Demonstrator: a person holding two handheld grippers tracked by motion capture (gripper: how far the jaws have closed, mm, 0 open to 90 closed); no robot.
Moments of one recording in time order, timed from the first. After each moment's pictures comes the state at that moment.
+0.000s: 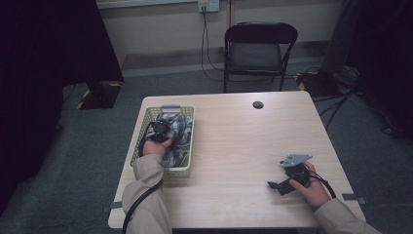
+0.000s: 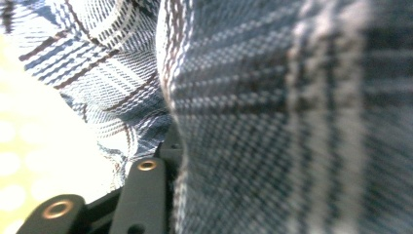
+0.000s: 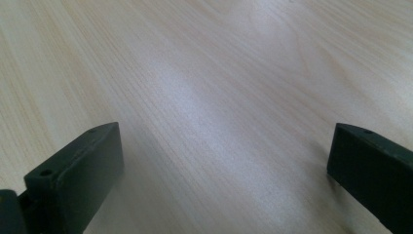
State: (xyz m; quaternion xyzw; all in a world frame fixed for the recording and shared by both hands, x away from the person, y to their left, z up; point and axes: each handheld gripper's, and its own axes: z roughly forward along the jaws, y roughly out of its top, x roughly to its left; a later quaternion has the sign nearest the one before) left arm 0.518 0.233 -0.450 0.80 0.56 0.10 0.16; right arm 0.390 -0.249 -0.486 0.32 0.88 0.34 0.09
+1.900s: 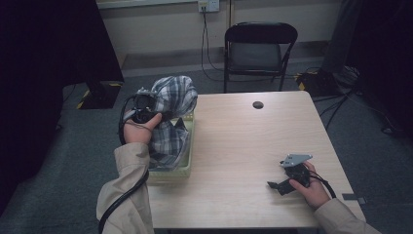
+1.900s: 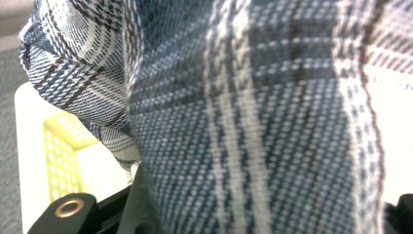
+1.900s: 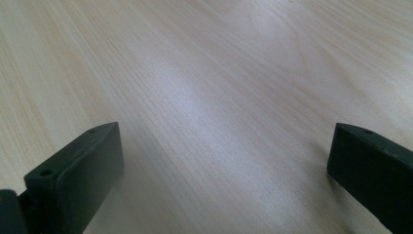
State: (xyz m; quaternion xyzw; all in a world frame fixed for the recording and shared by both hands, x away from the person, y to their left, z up) left arm 0.488 0.226 -0.286 0.77 0.50 0.14 0.36; right arm 0.390 -0.249 -0.486 0.32 0.88 0.34 0.09
